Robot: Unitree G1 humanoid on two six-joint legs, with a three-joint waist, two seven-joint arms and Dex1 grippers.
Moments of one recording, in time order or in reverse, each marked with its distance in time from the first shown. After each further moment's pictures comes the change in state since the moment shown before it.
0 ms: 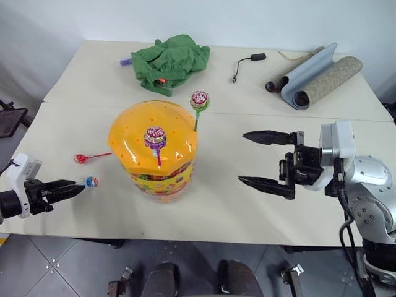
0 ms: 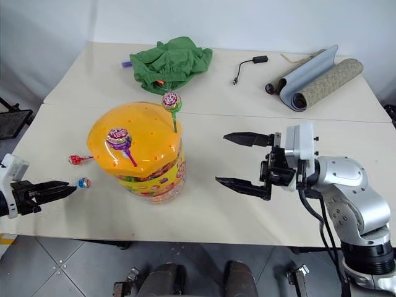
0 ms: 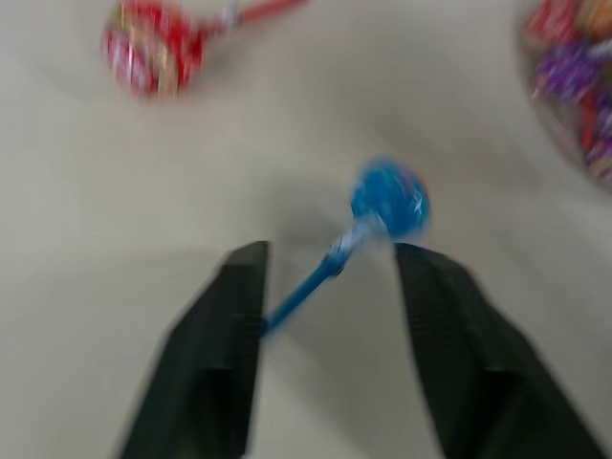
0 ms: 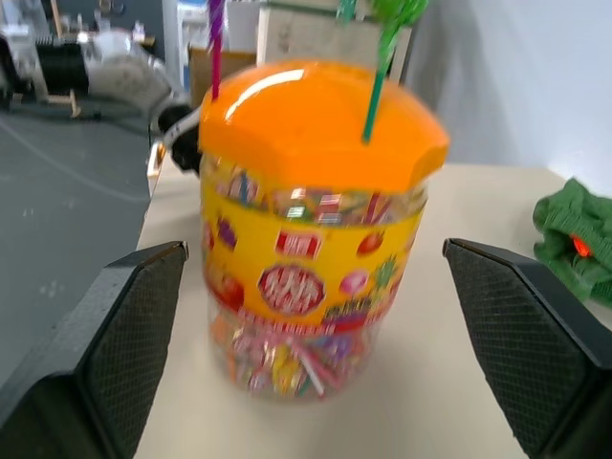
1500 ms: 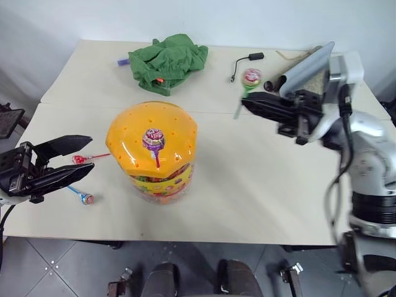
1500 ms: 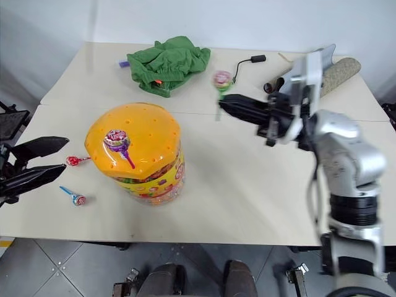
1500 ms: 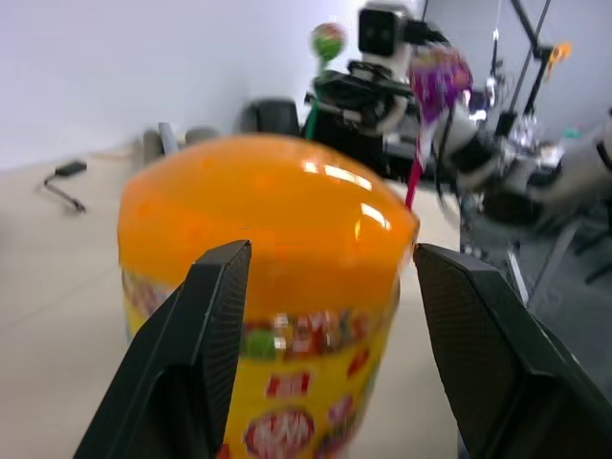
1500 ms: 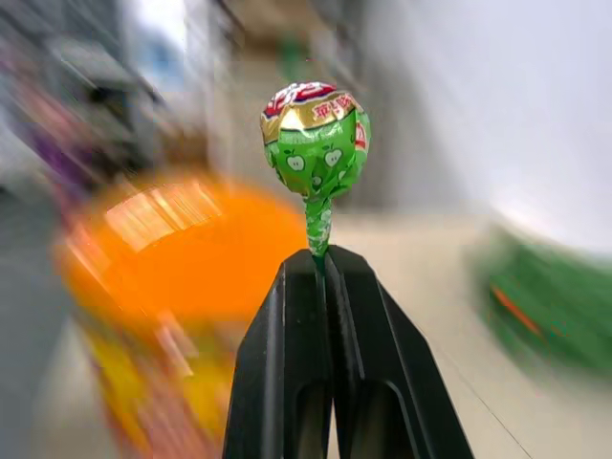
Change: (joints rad) left arm -0.036 -0.113 0.226 -0.387 -0.437 -0.097 -0.297; right arm -0.270 -0.107 -0.022 0.338 -0.077 0.136 0.022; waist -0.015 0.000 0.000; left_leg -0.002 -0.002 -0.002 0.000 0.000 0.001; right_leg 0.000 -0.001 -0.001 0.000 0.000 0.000
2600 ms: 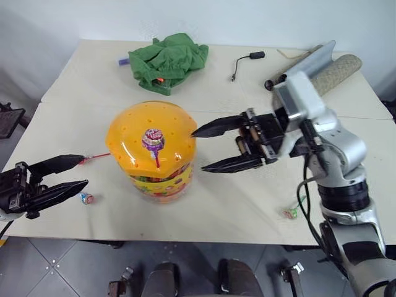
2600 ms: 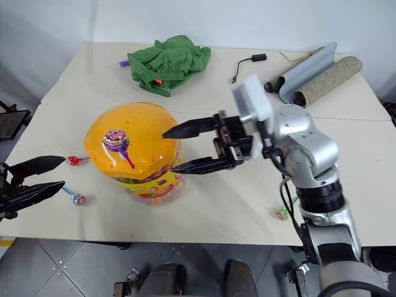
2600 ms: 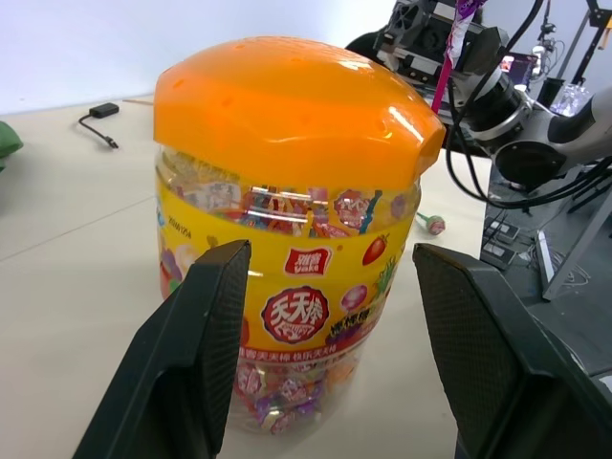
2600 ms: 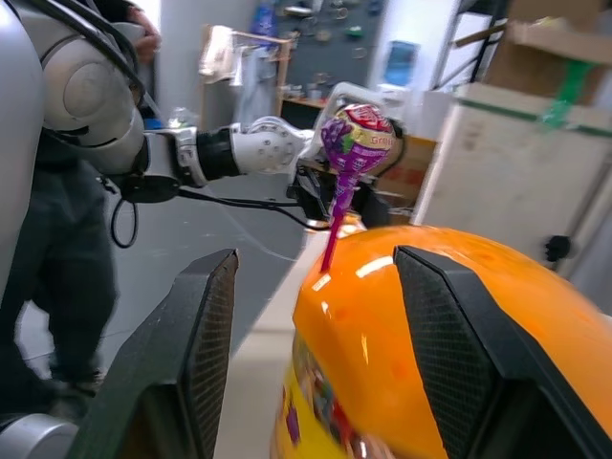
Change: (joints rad) left arm 0.122 -0.054 0.037 0.041 0.081 -0.092 -0.035; right arm -0.235 0.340 0.289 -0.056 0.024 -0.112 0.267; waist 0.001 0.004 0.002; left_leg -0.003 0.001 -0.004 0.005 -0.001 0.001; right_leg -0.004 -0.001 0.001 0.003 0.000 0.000
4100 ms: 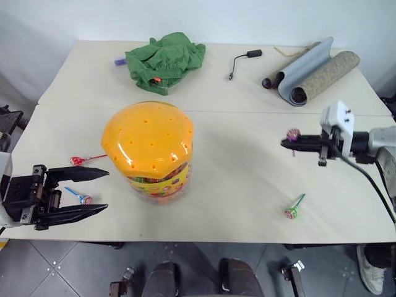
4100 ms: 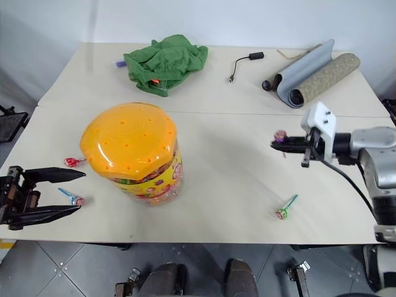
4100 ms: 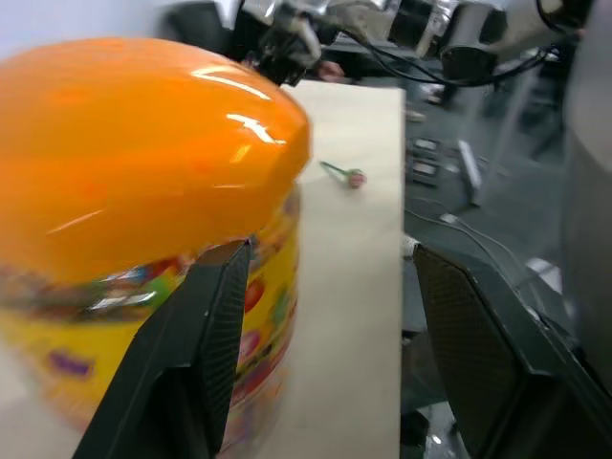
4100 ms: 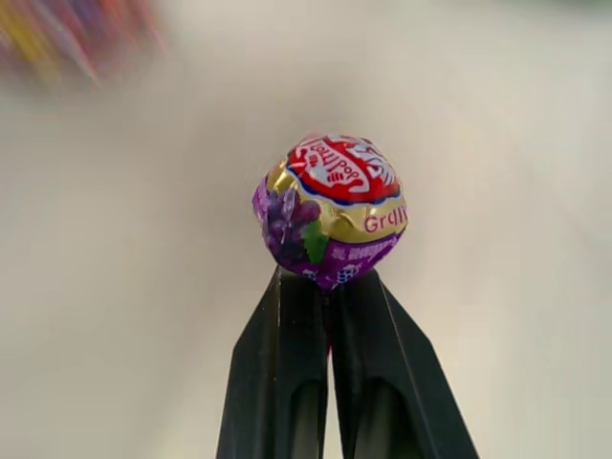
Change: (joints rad) left arm 0.023 0.067 -0.056 -0.194 0.019 -0.052 -0.083; right arm 0.370 -0.562 -0.172 0.393 -0.475 -0.157 -0.117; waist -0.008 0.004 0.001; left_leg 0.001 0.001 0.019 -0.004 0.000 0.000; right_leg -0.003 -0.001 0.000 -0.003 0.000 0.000
